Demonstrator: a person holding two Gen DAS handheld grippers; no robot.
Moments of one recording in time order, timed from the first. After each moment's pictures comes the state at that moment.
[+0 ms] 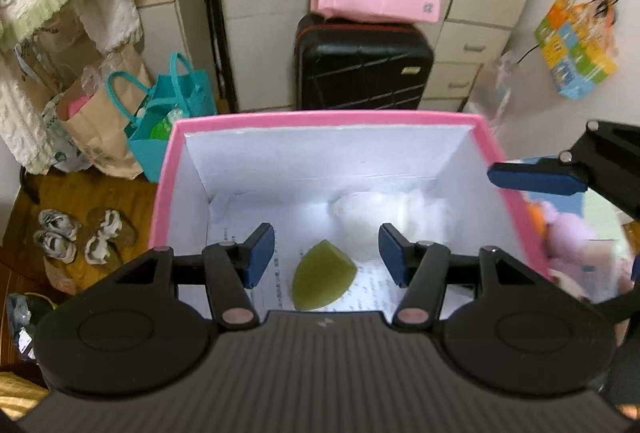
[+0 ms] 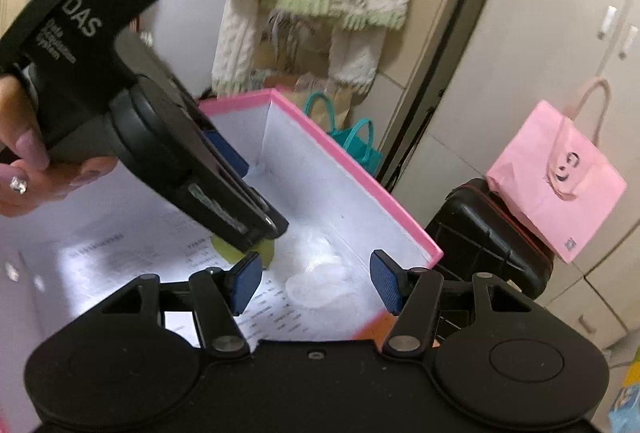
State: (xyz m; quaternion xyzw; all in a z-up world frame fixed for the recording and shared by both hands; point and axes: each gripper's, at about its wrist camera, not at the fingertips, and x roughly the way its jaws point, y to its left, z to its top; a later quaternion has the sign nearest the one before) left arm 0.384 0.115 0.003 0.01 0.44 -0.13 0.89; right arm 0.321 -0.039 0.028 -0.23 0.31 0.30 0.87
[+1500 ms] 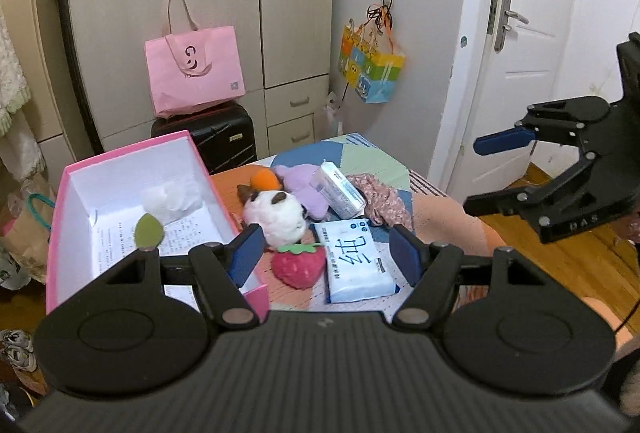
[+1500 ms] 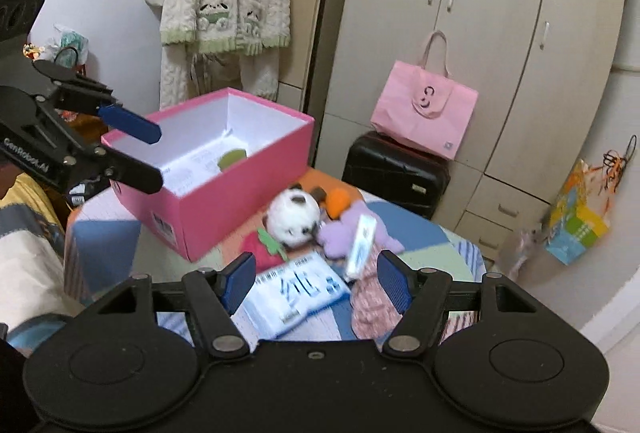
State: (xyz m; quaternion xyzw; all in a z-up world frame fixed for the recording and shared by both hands) left arm 0.110 0.028 0.068 0.08 0.28 -0.32 0.90; right arm 0.067 -0.196 0.064 -0.13 0.29 0.17 0.93
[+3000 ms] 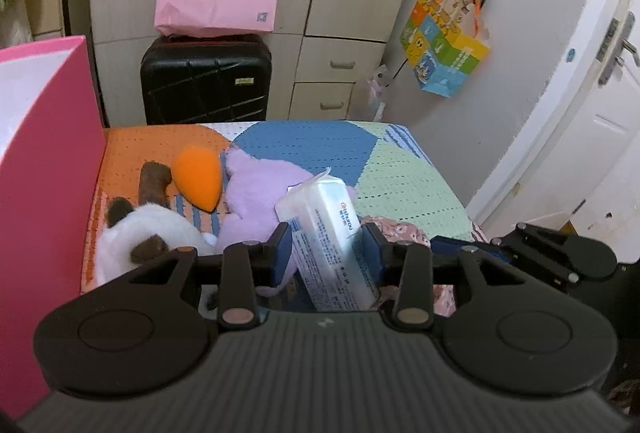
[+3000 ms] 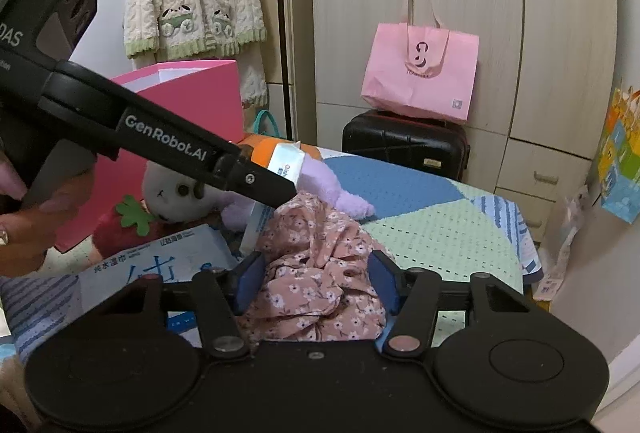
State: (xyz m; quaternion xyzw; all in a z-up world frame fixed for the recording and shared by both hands) left arm 0.273 -0.122 -0.052 -0.04 0.38 -0.23 0.90; right arm 0.207 -0.278 -0.084 -0.04 0.27 0.21 0.94
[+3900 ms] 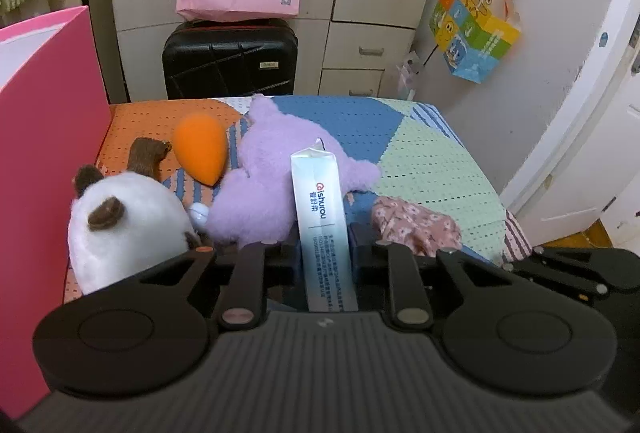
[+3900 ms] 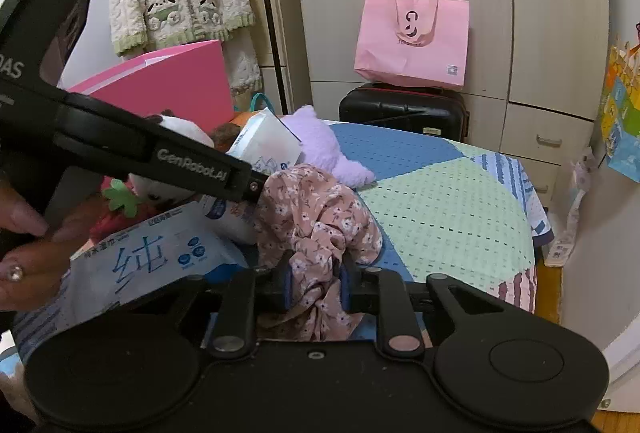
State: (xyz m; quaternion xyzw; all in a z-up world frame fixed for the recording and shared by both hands) left arm 0.273 -0.141 -0.076 -0.02 0.39 -0.18 0.90; right arm 0.209 -0.286 -0.101 -0.01 0.31 0.20 0.93
